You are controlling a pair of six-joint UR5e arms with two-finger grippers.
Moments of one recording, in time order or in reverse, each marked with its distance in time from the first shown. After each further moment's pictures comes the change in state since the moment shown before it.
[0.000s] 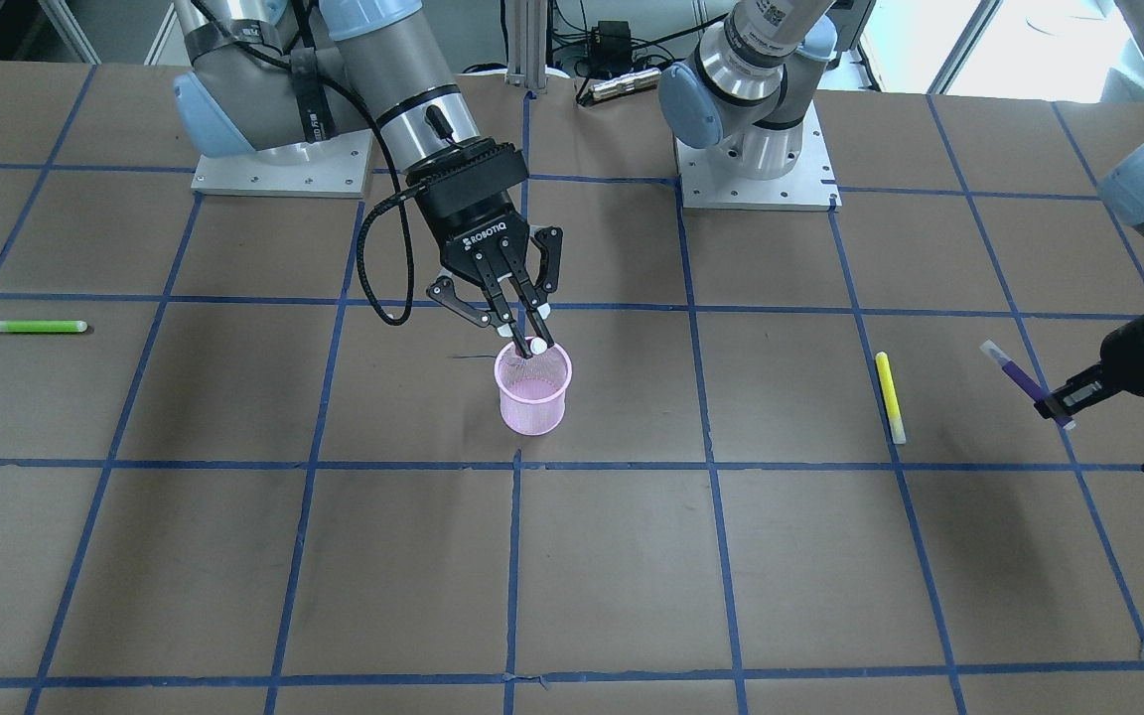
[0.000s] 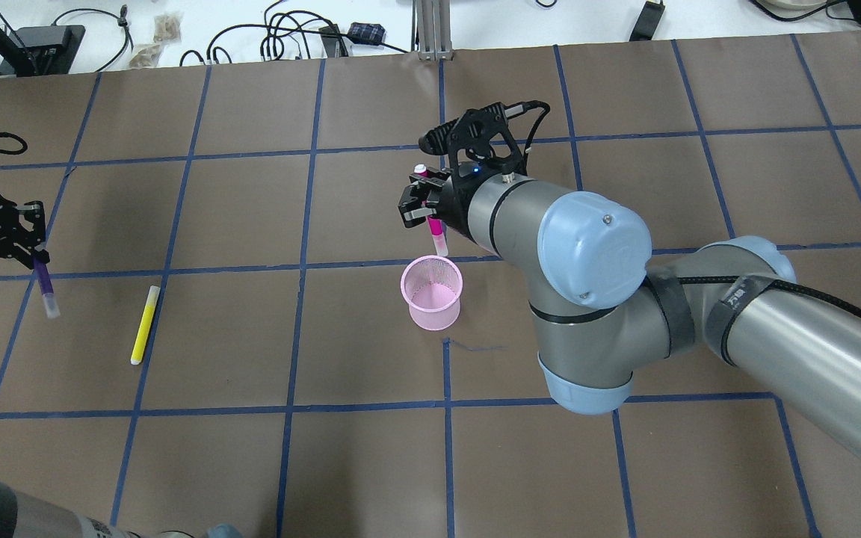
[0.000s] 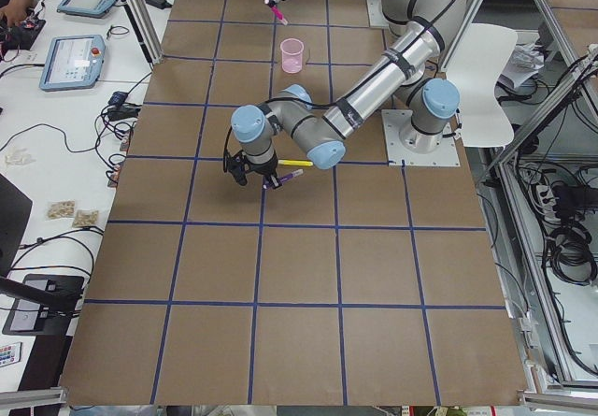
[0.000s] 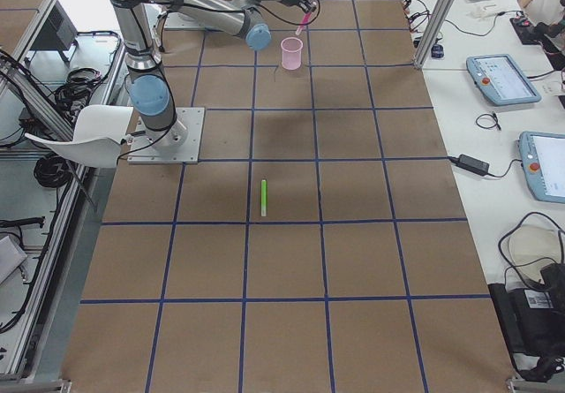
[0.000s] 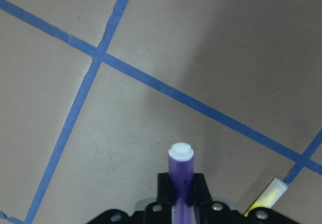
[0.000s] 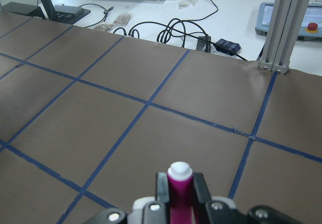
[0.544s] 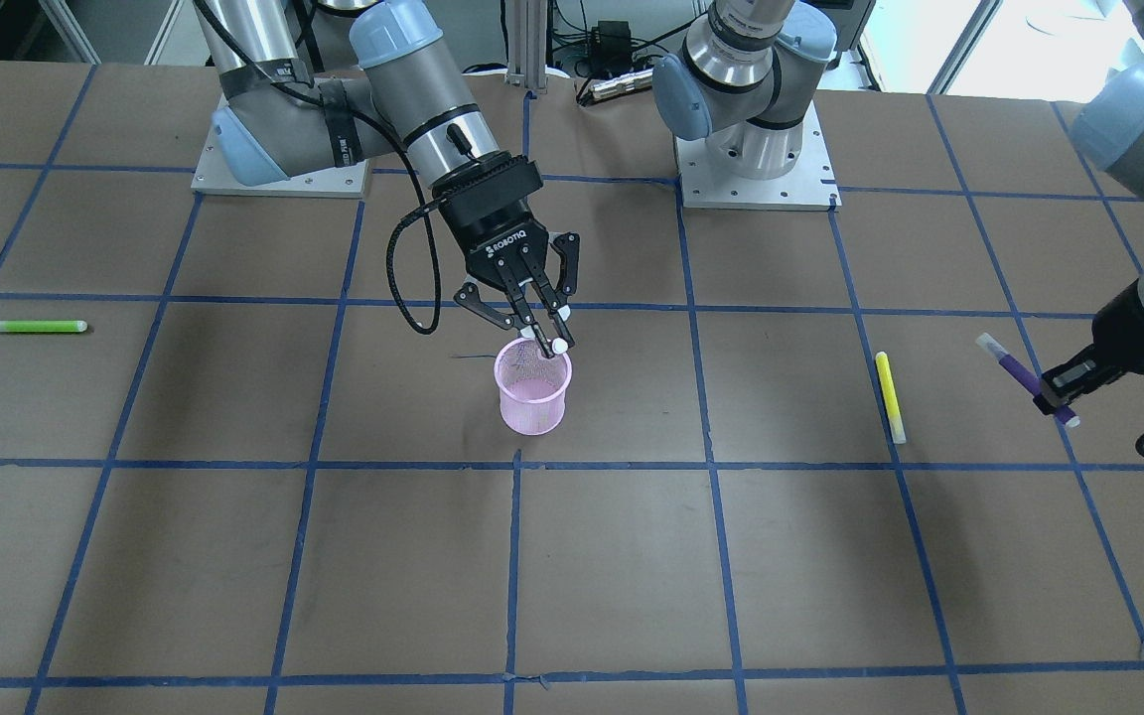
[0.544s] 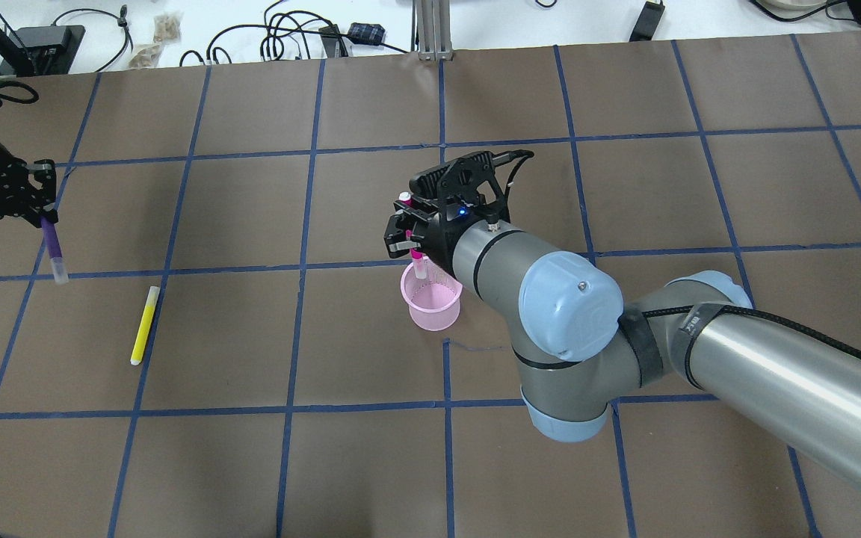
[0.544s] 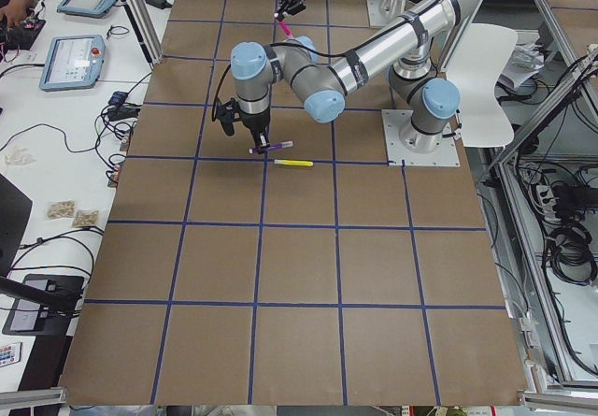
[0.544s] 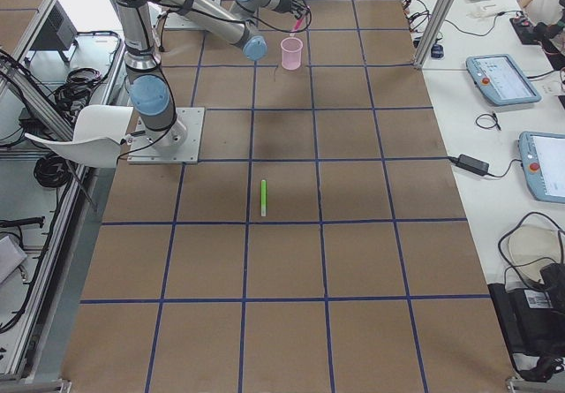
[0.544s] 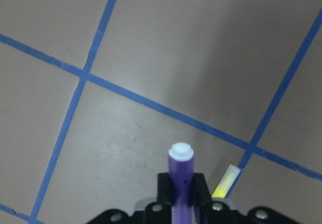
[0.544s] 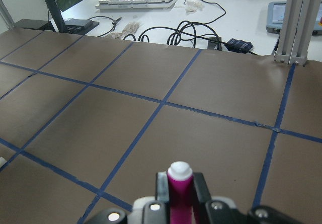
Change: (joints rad) left arm -0.120 0.110 0.007 0.005 -0.008 -0.031; right arm 0.045 0.095 0.053 -0.206 -0.018 0.071
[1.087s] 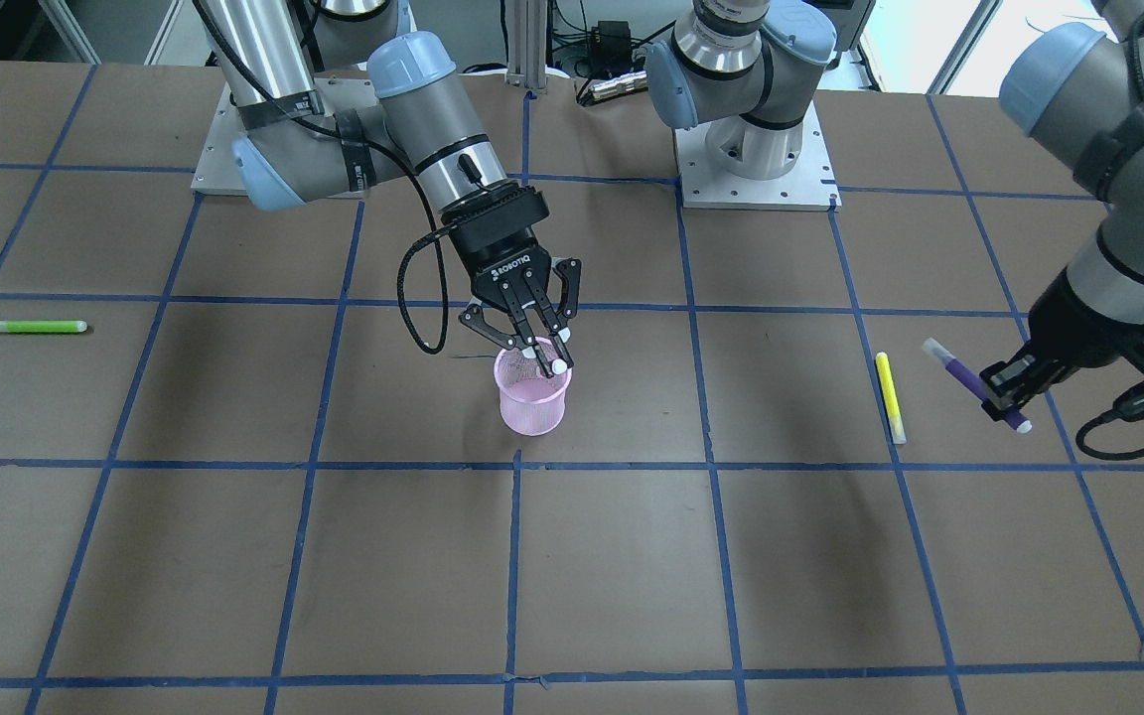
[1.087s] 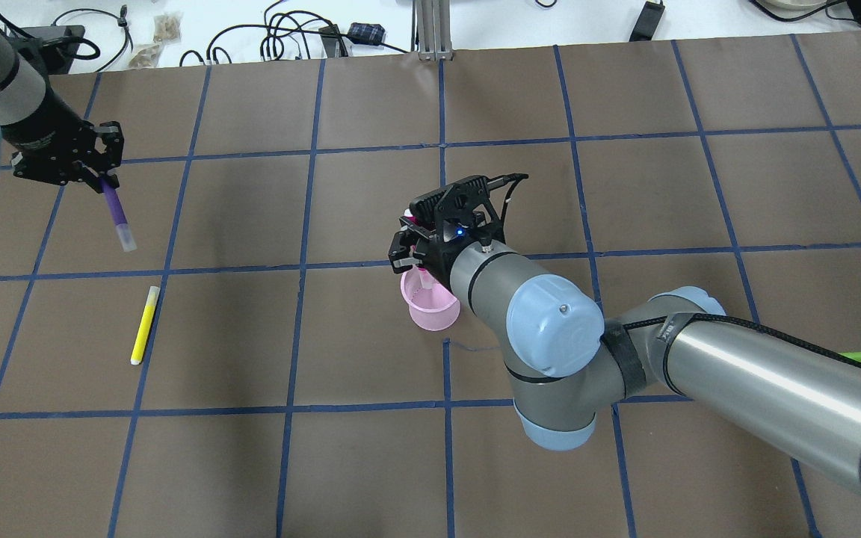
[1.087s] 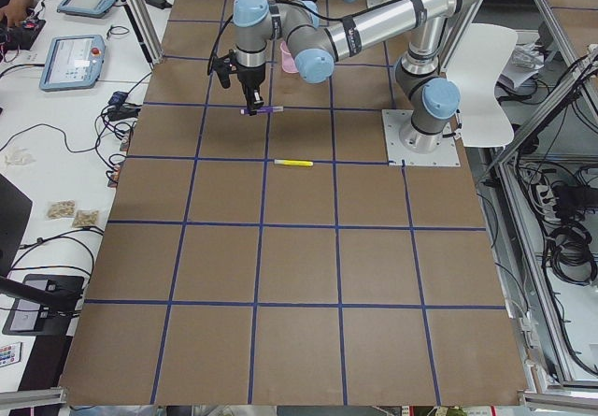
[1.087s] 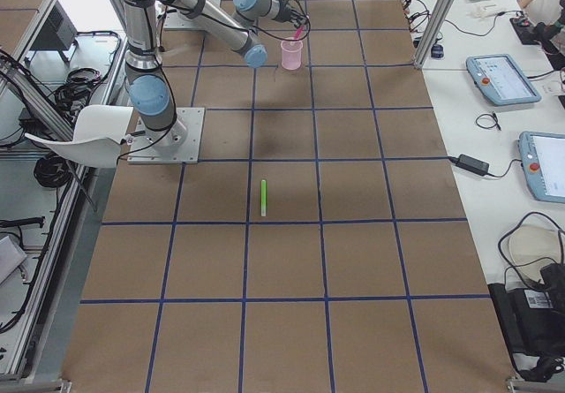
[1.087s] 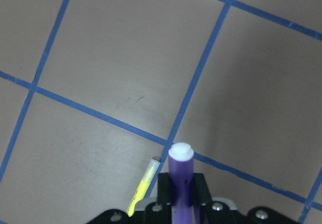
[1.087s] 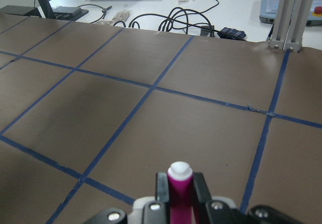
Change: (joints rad) left arm -0.200 0.045 0.001 0.030 -0.001 -0.222; right arm 0.010 0.062 0.044 -0.088 -0.044 -0.017
